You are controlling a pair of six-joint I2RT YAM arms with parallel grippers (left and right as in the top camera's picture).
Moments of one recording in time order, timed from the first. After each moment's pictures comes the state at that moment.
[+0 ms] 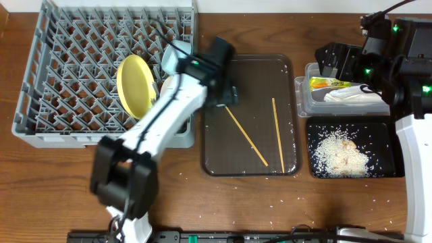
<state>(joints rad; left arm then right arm) -0.51 1.91 1.61 -1.00 0.02 -0.66 -0.03 1.43 1.55 -0.86 -0.32 0.20</state>
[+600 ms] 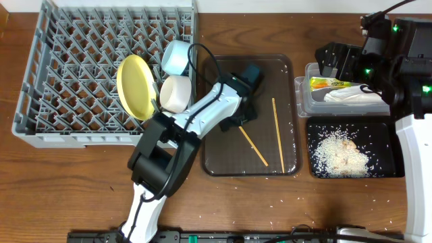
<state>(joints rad) -0.64 2.16 1.61 -0.89 0.03 -1.06 -0.03 1.43 1.55 -0.86 -0.32 0.20</state>
